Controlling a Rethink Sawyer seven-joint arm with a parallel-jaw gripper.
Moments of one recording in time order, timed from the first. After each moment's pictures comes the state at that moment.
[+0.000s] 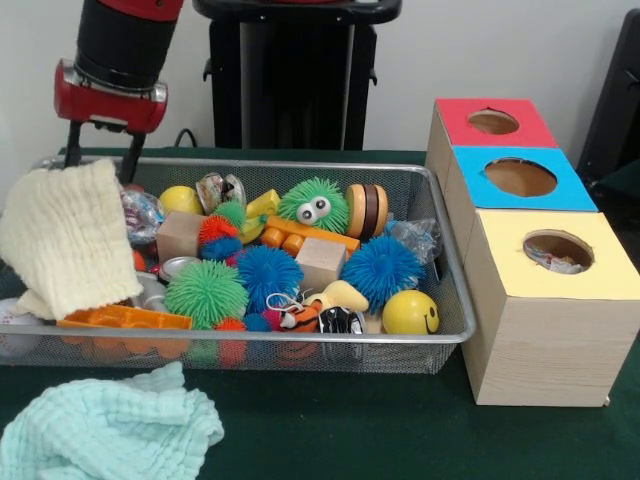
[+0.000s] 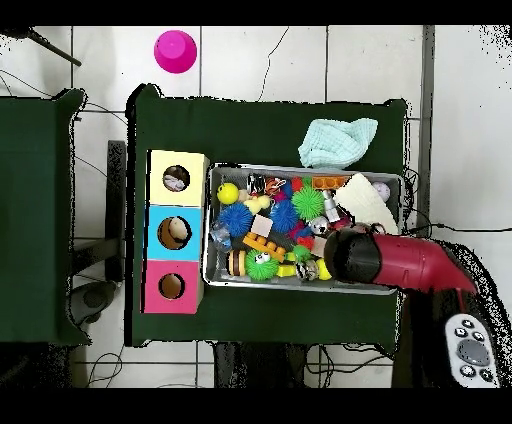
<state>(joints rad) -0.49 -0.67 -0.06 1.62 -0.45 0.47 1.34</state>
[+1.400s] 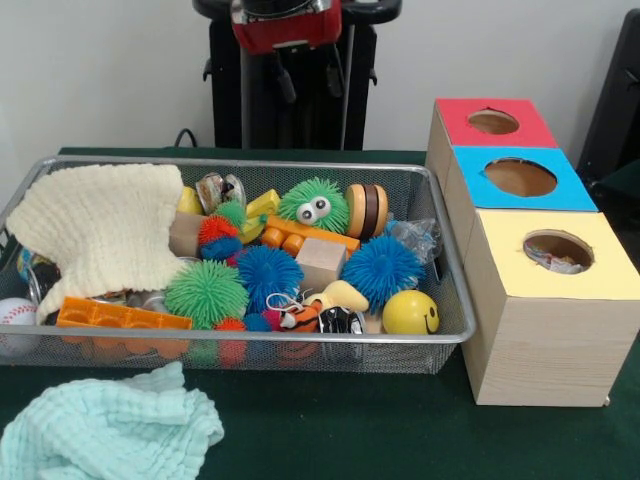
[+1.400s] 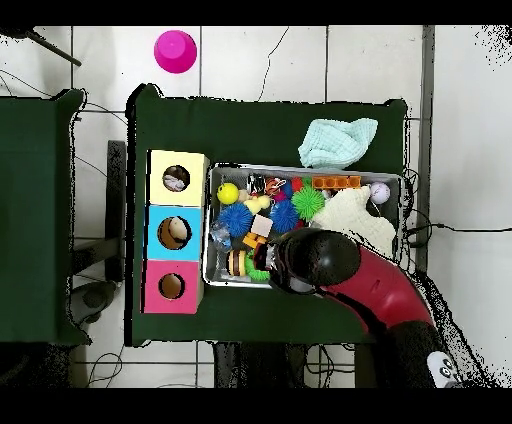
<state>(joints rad) -0.48 -0.85 0.09 1.93 0.15 0.79 1.34</state>
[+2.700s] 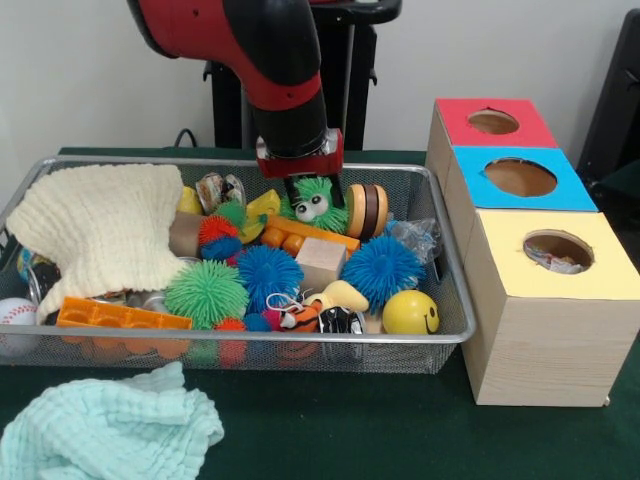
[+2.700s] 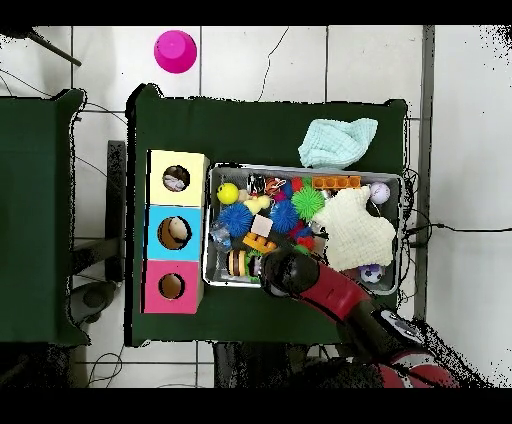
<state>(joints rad) -0.52 -0.46 0.12 1.96 0.08 0.34 1.34</state>
